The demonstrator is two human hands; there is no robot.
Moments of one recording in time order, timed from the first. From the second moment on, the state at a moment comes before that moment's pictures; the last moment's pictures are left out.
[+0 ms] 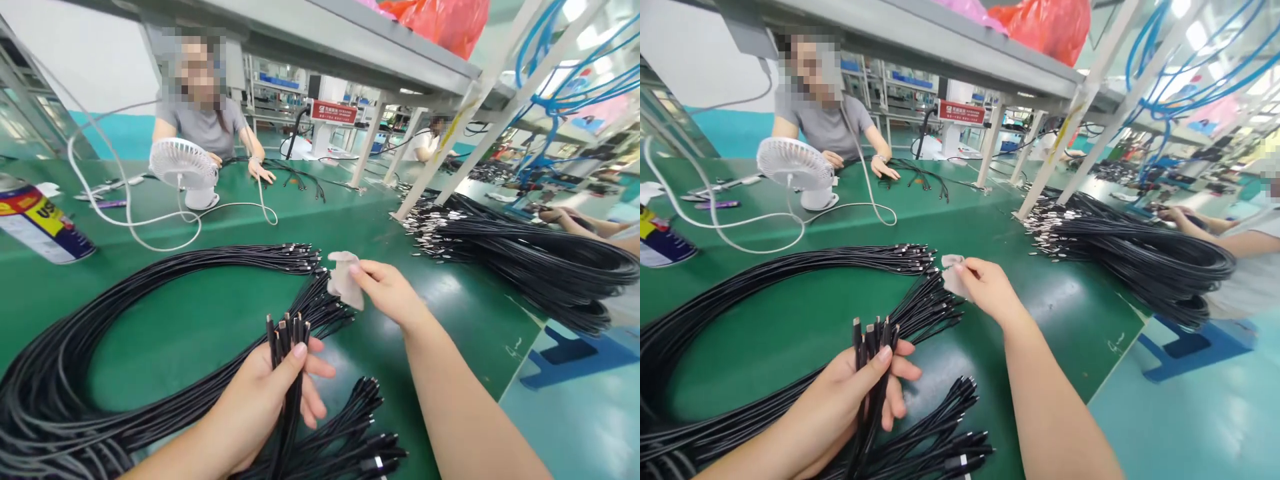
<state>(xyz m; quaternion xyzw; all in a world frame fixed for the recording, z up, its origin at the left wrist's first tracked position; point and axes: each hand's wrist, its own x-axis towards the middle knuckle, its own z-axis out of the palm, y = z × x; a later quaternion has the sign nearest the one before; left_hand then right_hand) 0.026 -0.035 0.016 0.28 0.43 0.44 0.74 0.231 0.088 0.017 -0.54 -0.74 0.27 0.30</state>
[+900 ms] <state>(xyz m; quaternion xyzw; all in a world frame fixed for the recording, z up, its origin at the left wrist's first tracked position) 0.024 -0.029 0.014 0.31 0.46 0.45 0.70 0.190 0.043 0.029 -0.31 -0.72 0.56 0.27</state>
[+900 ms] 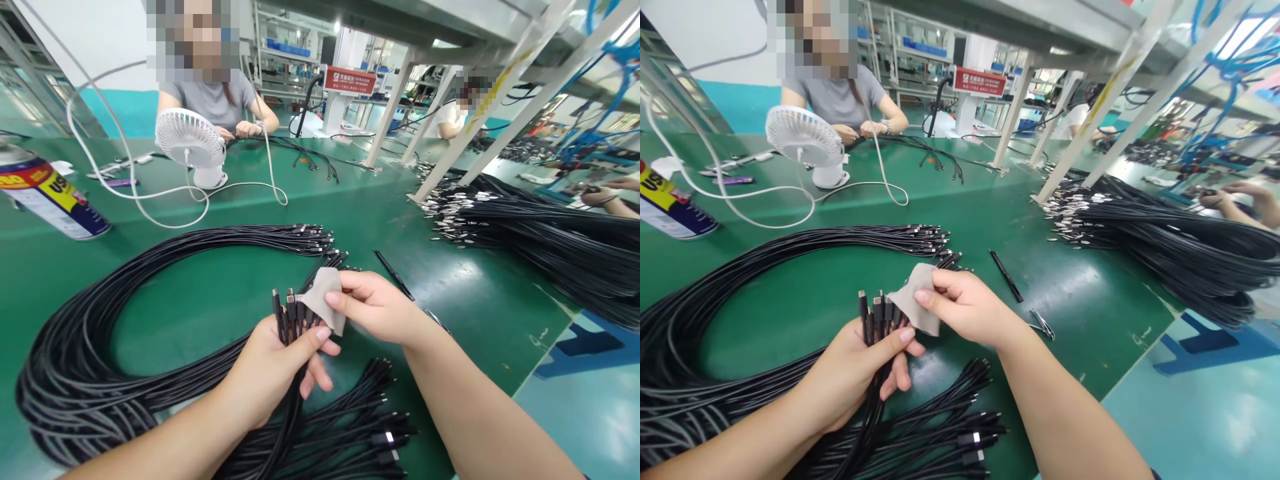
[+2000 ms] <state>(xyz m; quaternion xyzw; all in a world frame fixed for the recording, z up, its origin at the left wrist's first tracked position) 0.022 -0.030 0.007 0.40 0.50 0.42 0.65 0.176 0.042 0.022 -0.27 -0.61 0.71 0.22</state>
